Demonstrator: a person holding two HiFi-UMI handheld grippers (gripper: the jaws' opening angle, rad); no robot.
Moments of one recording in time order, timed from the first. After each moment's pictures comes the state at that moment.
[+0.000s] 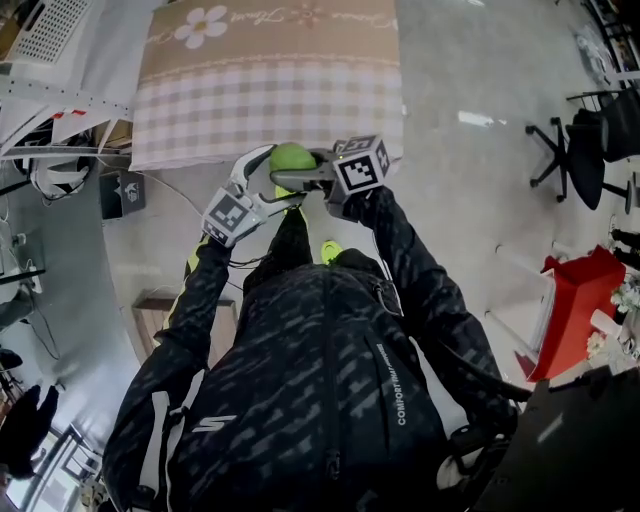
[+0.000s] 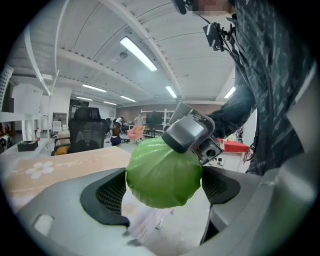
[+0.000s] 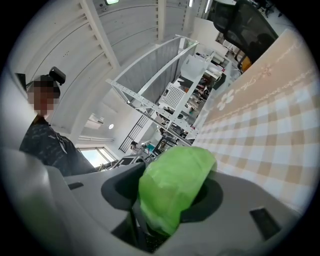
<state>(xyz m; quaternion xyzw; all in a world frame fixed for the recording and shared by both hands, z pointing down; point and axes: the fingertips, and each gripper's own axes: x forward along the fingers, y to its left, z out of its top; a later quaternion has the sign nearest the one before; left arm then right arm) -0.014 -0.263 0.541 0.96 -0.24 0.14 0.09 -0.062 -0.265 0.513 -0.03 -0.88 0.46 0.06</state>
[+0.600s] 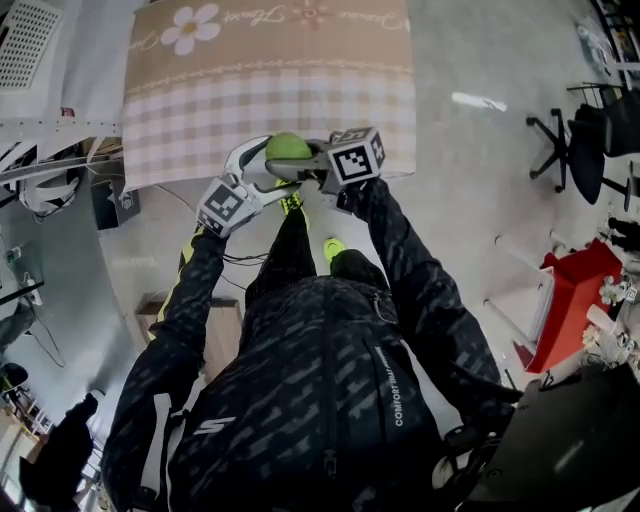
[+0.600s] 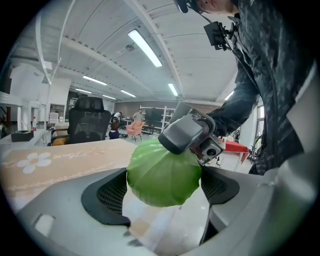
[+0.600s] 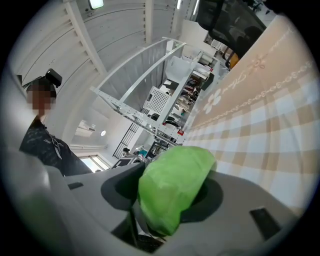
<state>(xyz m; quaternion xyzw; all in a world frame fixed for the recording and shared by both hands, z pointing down) -0.052 -0.343 0.592 0.96 -0.22 0.15 0.12 -0.099 -0.351 0.566 0.01 -0.86 0.51 0.05</state>
